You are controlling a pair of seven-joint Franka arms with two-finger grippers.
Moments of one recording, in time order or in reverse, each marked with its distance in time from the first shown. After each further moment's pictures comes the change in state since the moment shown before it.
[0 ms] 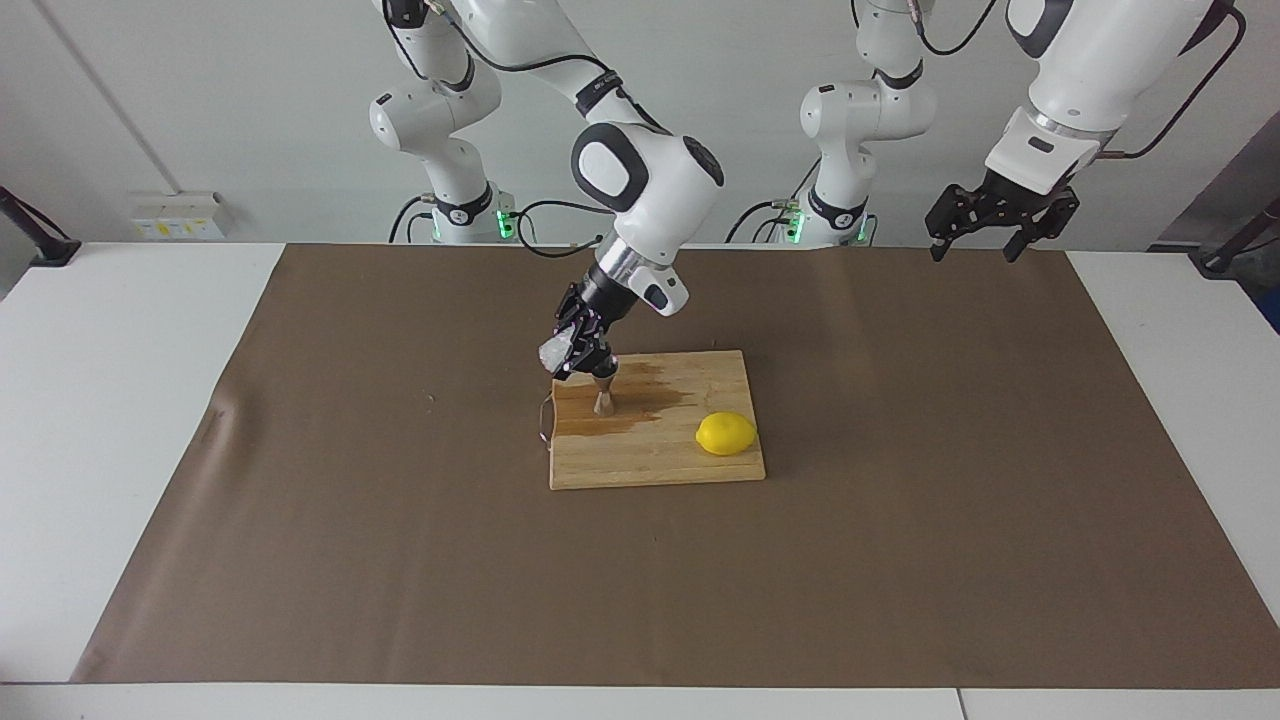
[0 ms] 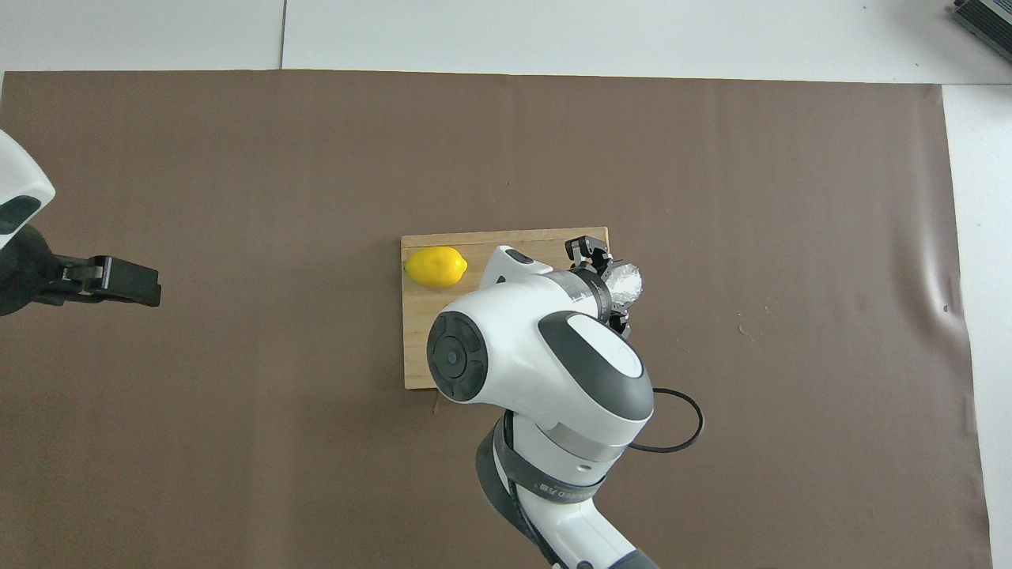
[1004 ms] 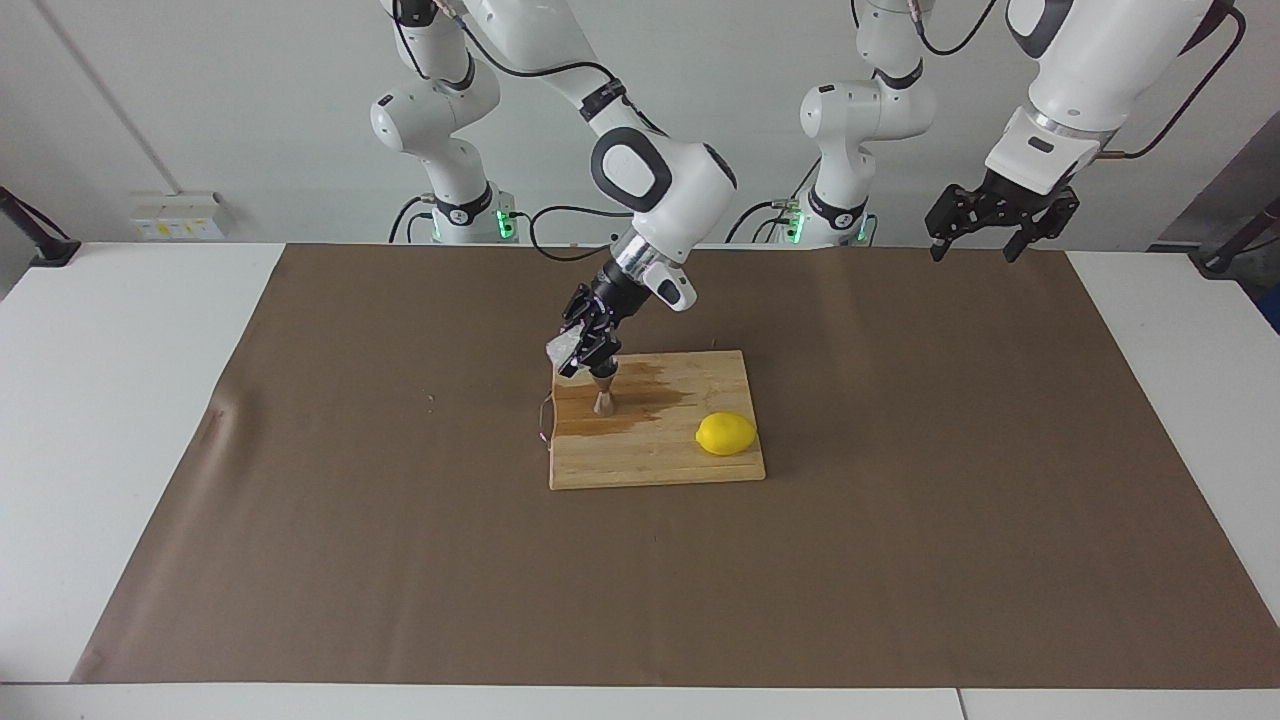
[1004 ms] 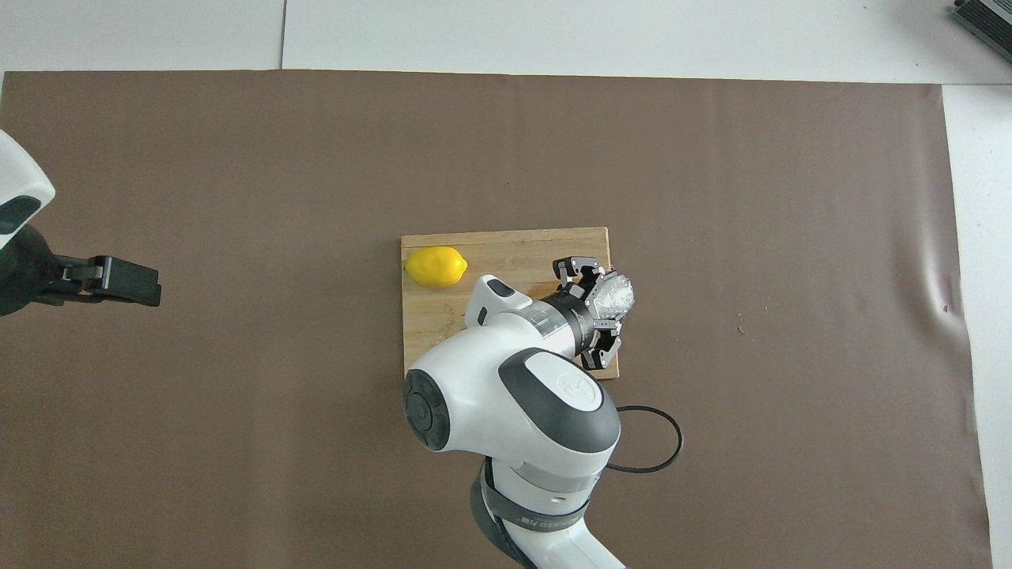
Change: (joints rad) left arm 0.000 0.000 0.000 0.000 0.000 0.000 0.000; right arm 0.064 -0.001 0.001 -0.079 -0.142 -0.001 0.161
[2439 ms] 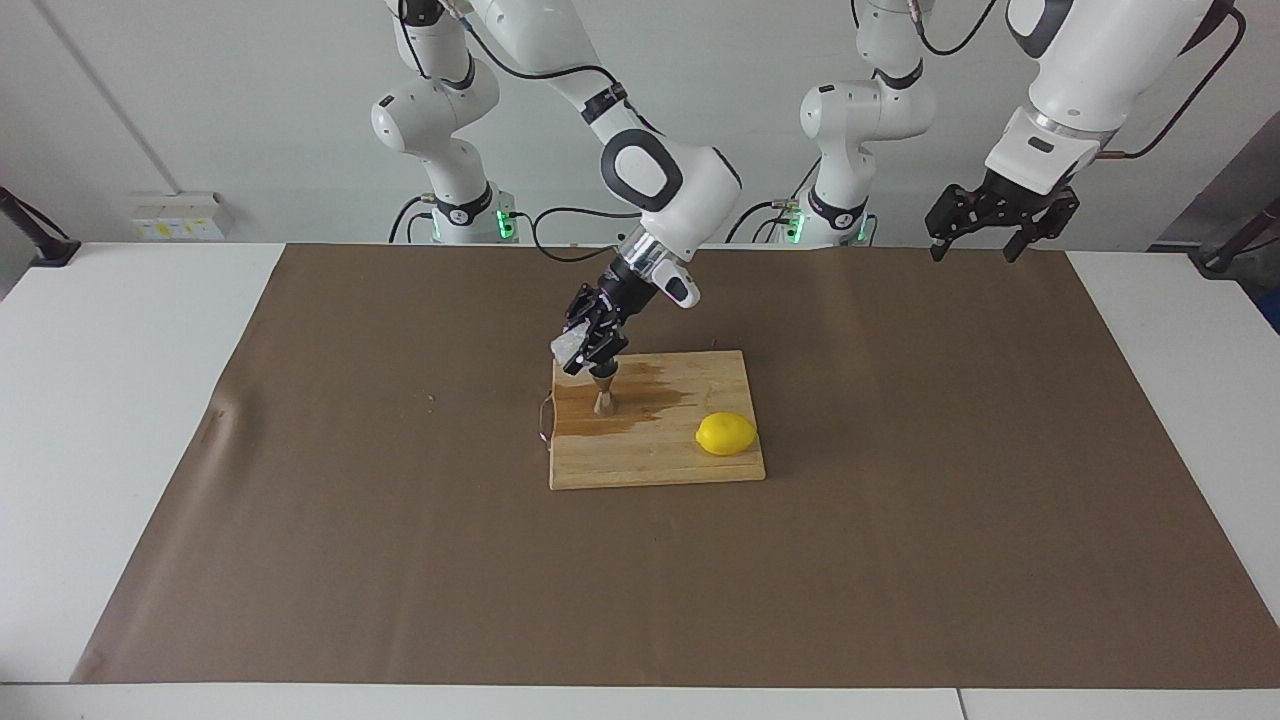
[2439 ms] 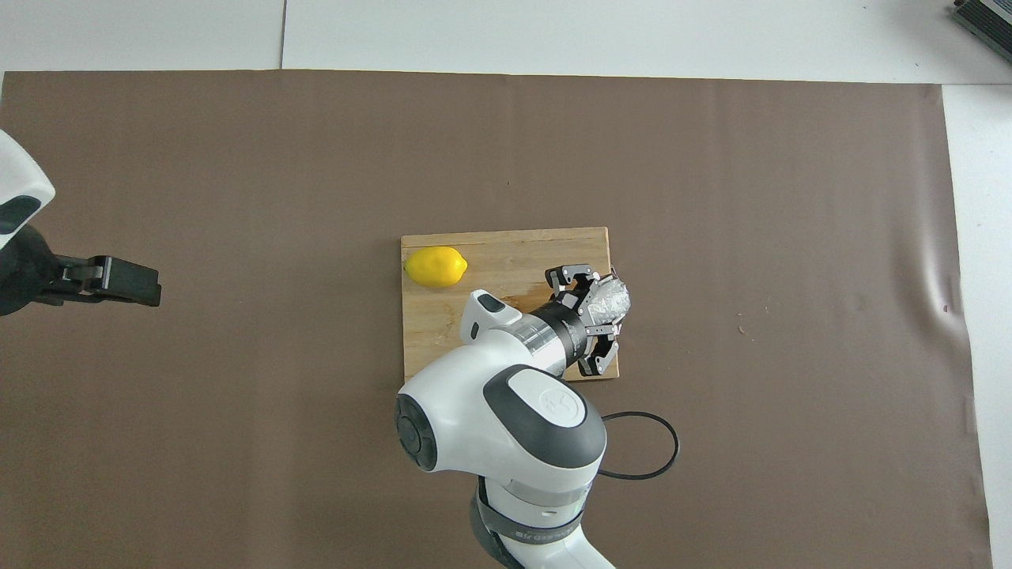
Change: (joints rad) left arm 0.000 0.000 0.000 0.000 0.000 0.000 0.000; right arm 0.028 0.000 -0.001 -0.025 -0.055 -0.005 0.019
